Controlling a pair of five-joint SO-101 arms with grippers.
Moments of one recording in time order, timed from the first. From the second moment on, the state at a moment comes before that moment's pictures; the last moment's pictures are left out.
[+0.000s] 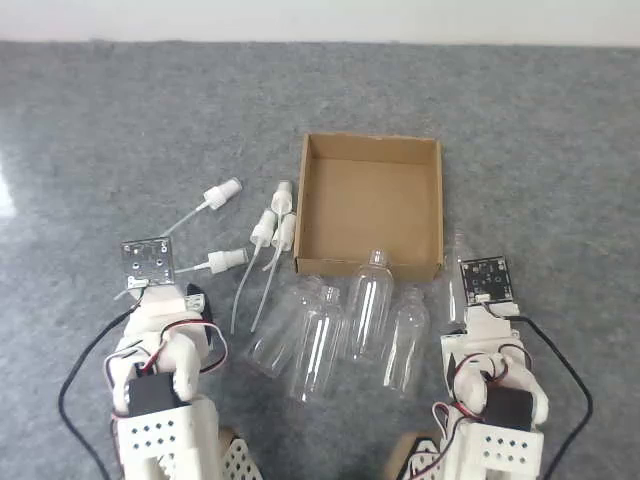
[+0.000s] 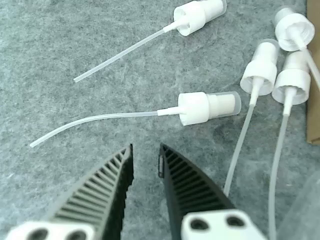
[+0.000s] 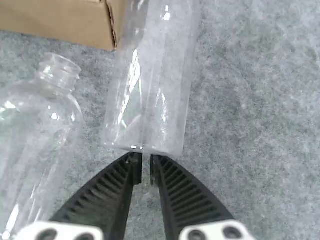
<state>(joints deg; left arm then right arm) -17.8 -92.5 97.3 55.8 2.3 6.2 -103.1 95.0 74.8 14.5</state>
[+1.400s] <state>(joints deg) -17.8 -92.5 97.3 55.8 2.3 11.6 -86.6 65.6 72.2 22.0</state>
